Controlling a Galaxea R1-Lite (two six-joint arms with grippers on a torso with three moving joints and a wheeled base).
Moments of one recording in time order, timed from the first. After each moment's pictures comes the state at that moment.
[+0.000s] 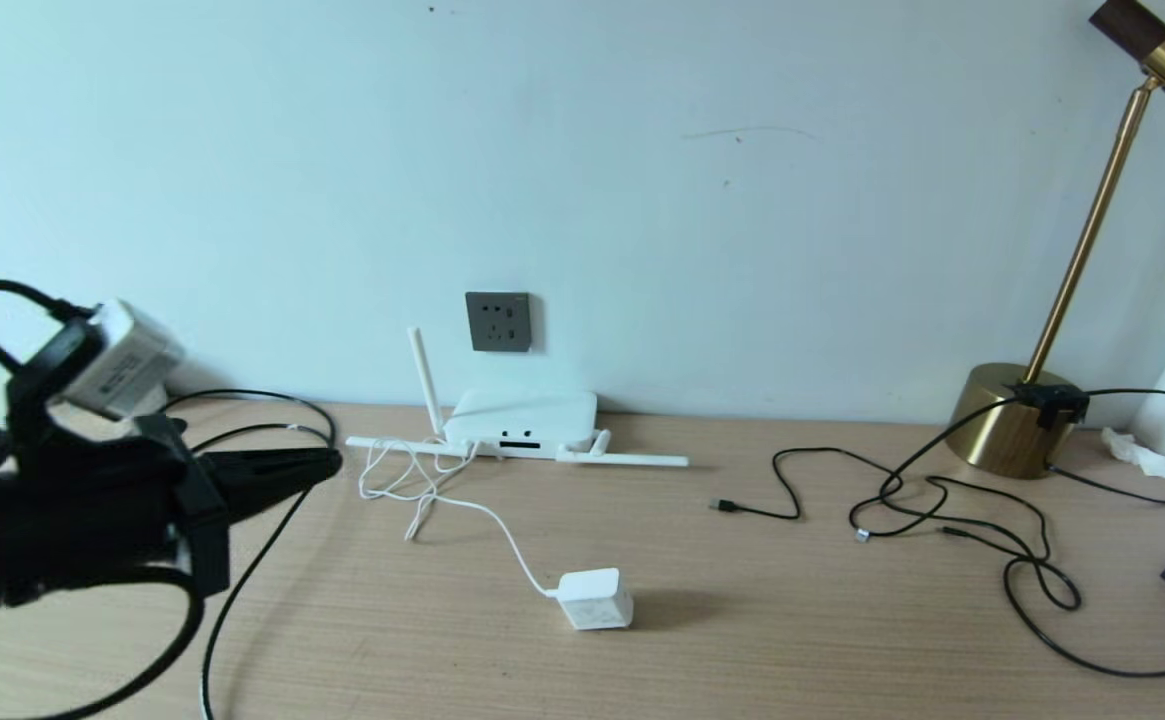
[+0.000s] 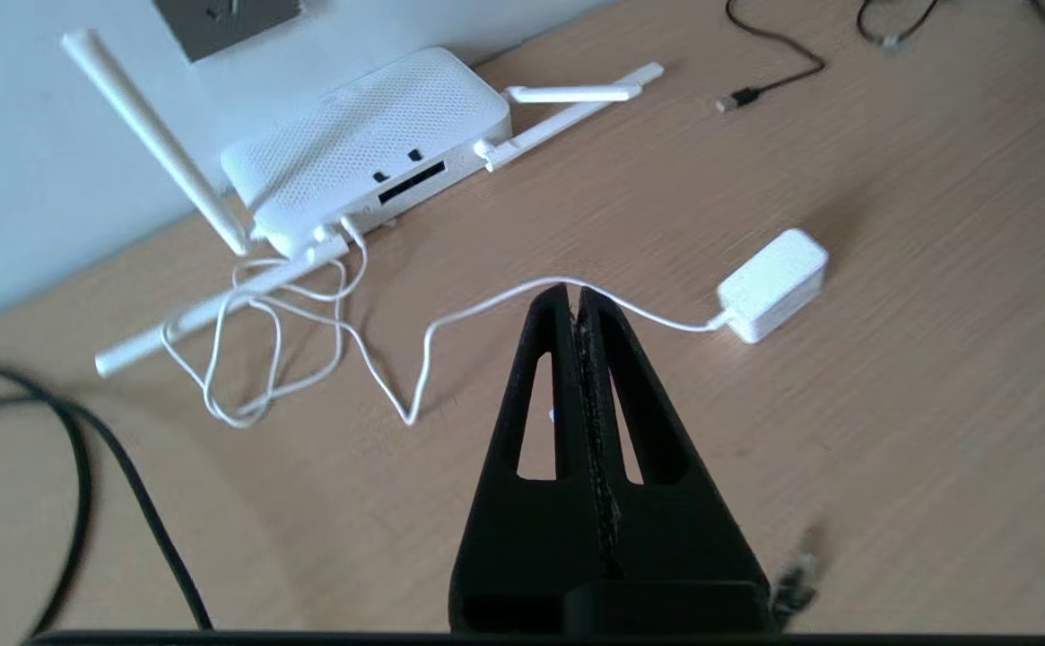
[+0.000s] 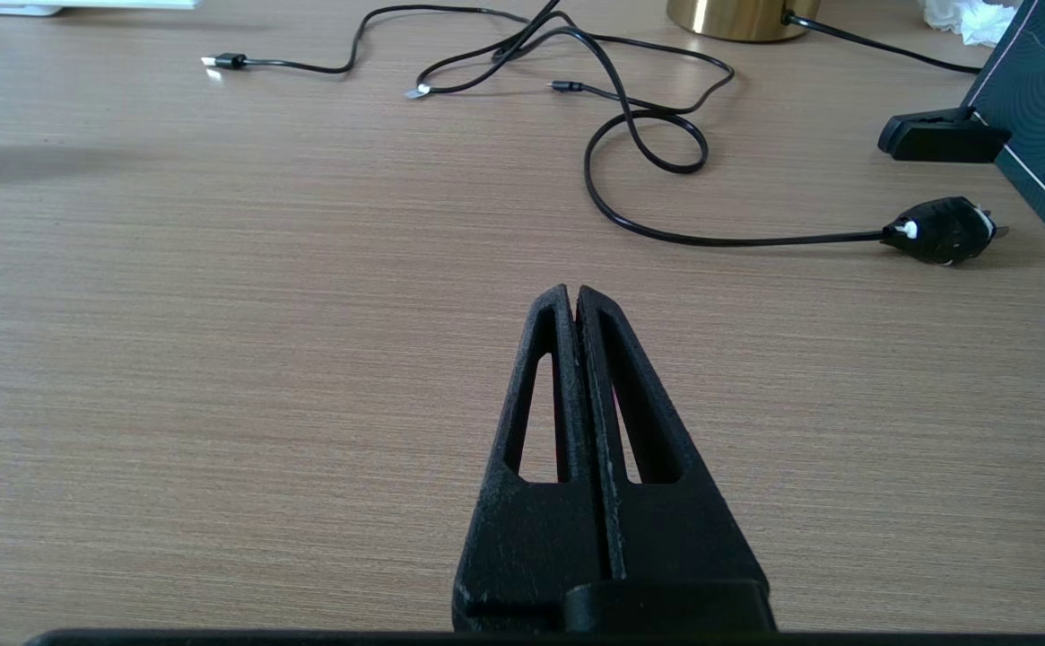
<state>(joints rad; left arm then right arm) -0.11 1.28 -0.67 -0.26 -0.49 0.35 0.00 0.00 -0.08 0.20 -0.01 0.01</state>
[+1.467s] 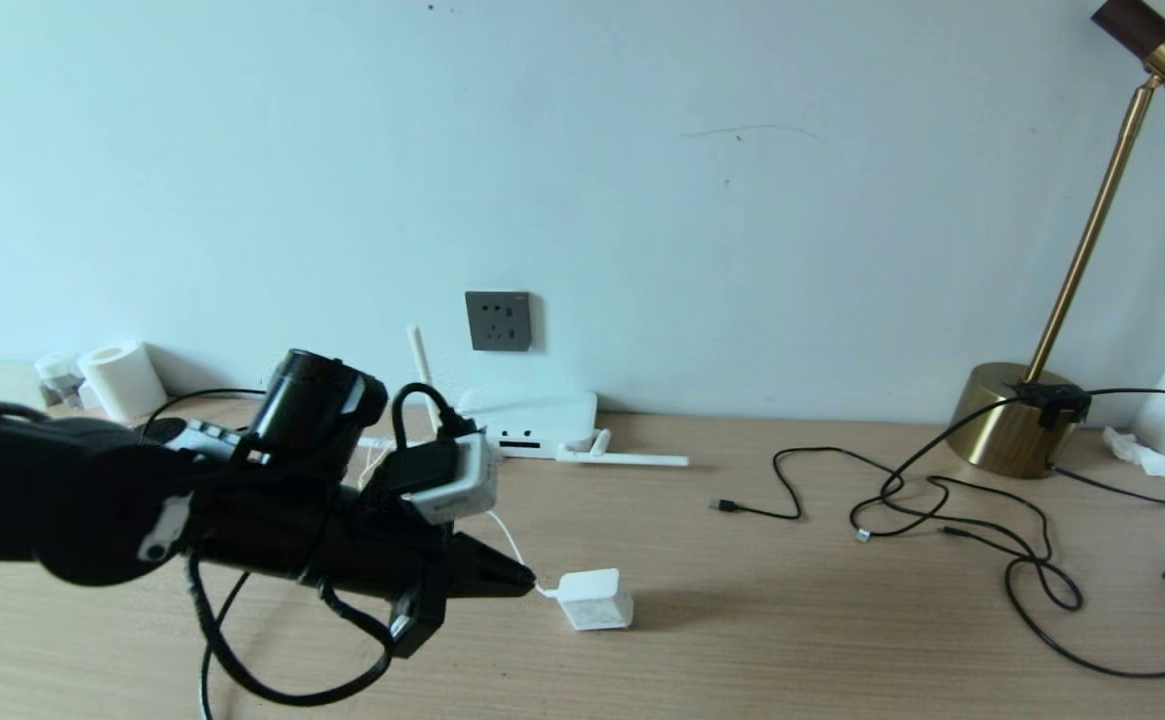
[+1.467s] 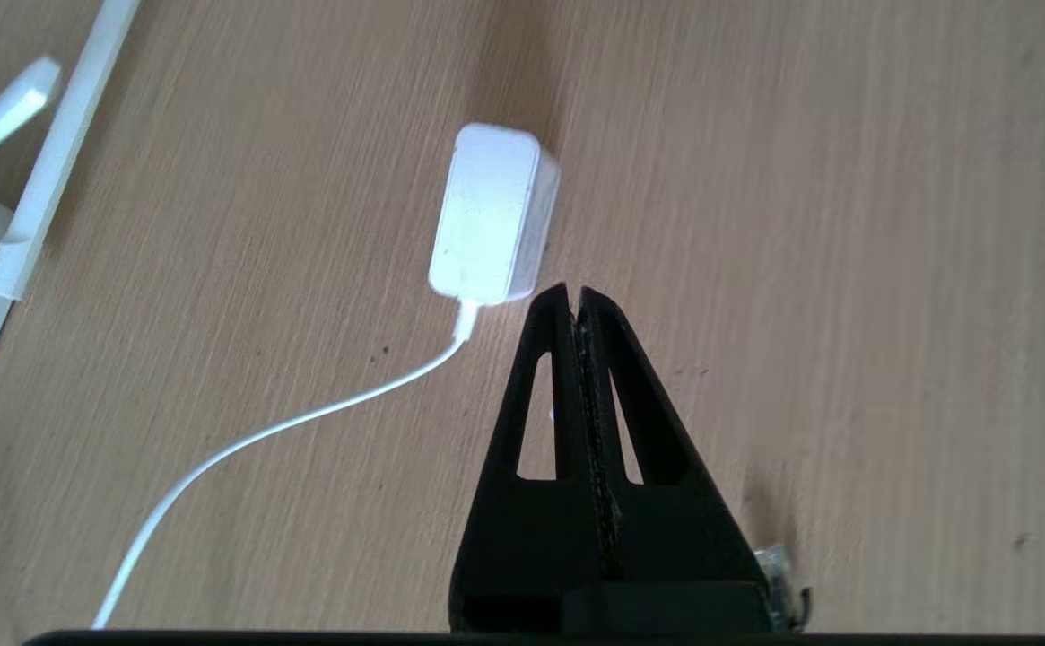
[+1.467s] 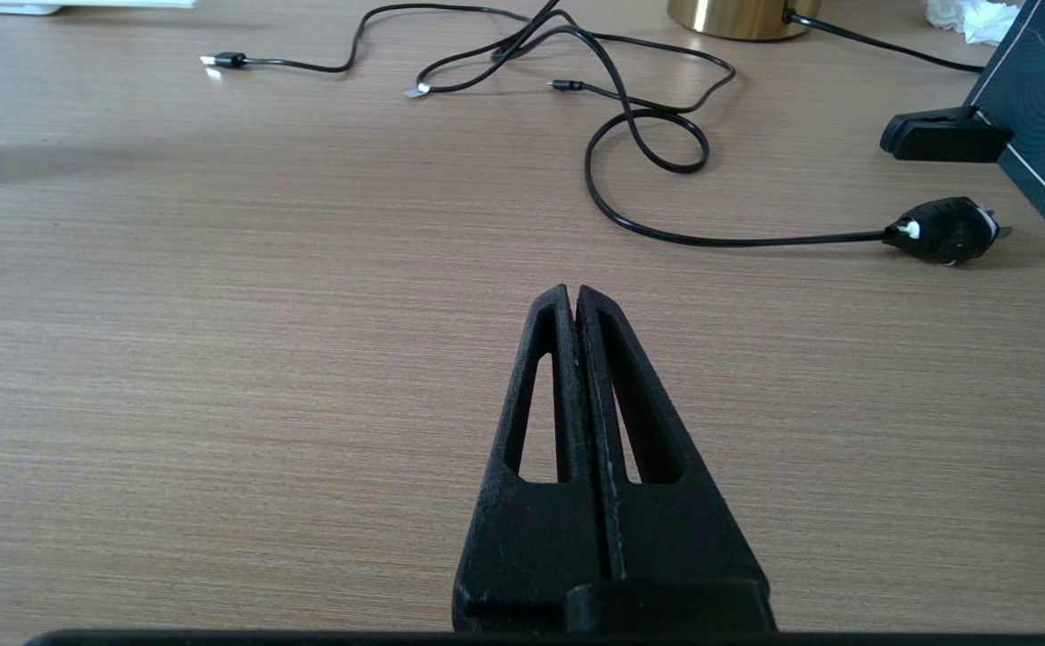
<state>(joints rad) -0.43 1.71 -0.95 0.07 -0.63 0.85 0.00 0.00 -0.08 0.20 -0.01 0.01</state>
